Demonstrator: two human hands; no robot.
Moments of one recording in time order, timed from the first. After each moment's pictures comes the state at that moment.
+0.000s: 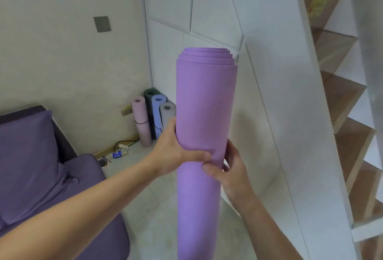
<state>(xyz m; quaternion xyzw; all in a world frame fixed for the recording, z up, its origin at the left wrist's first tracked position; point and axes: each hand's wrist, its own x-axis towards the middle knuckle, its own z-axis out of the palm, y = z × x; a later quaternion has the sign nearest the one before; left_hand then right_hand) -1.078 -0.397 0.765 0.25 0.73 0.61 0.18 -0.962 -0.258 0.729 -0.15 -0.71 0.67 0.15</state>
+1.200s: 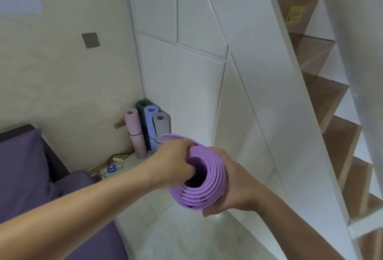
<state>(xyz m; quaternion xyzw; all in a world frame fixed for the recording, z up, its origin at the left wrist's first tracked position) -1.059 -0.387 0.820 0.36 0.86 0.30 0.20 -0.950 -0.227 0.769 0.01 -0.88 0.47 0.03</state>
